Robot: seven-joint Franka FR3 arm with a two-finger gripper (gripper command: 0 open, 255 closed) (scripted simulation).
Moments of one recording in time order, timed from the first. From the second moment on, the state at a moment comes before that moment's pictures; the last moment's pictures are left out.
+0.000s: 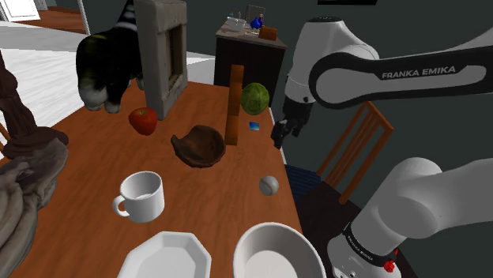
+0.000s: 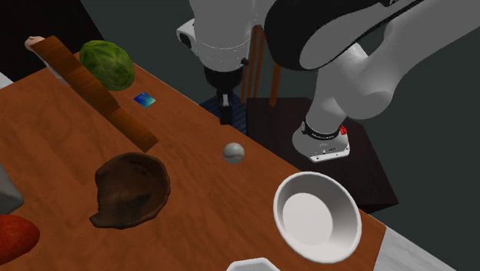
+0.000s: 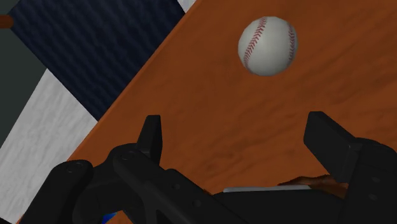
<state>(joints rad) 0.08 -0.74 0.20 -2.68 0.00 1.97 0.17</state>
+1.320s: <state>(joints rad) 0.09 -0.40 0.40 -2.85 0.00 2.37 0.36</state>
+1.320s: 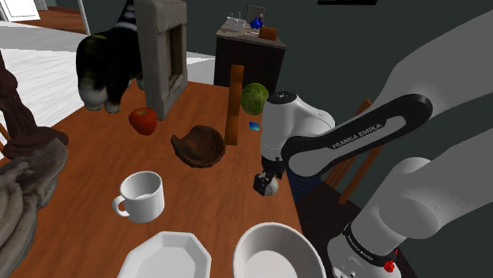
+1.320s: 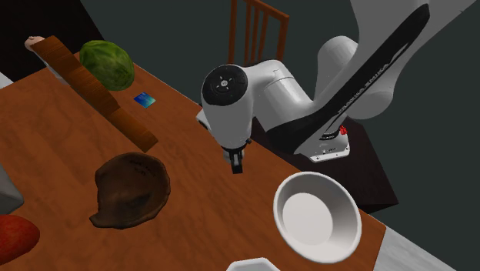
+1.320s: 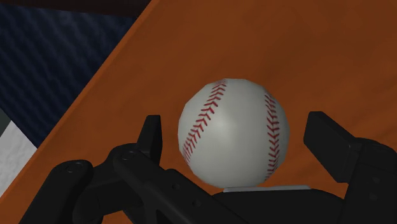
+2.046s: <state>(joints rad) 0.09 -0.40 0.40 -2.85 -0.01 2.37 0.36</state>
